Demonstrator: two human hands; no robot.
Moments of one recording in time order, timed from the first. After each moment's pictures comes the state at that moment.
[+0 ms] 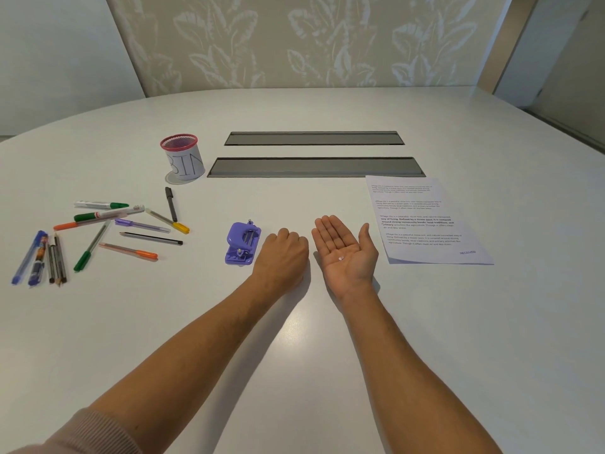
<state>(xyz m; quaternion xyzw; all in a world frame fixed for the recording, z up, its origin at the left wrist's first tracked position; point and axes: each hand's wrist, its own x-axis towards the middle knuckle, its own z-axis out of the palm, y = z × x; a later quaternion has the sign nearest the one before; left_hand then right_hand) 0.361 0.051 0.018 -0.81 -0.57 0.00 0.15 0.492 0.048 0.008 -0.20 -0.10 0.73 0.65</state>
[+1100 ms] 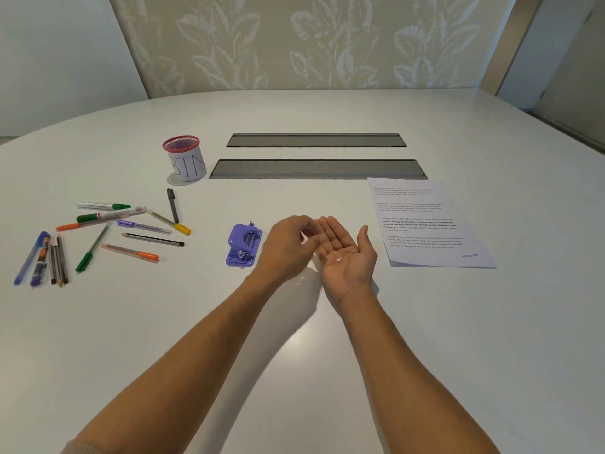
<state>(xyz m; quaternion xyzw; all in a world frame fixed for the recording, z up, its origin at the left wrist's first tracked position) 0.368 0.044 0.053 -0.71 -0.57 -0.38 -0.19 0.488 0.049 0.012 -0.19 -0.09 0.74 0.64</state>
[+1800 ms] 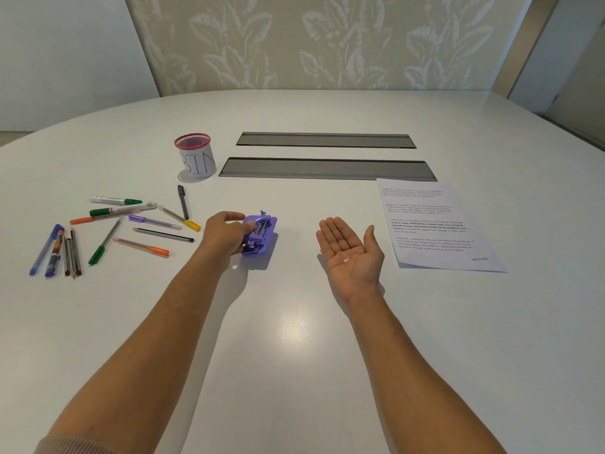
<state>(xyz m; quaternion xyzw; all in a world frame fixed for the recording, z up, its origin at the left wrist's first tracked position) 0.260 0.077 0.045 -0.34 -0.70 -0.47 -0.42 0.486 0.051 0.008 -0.19 -0.10 0.74 0.63</state>
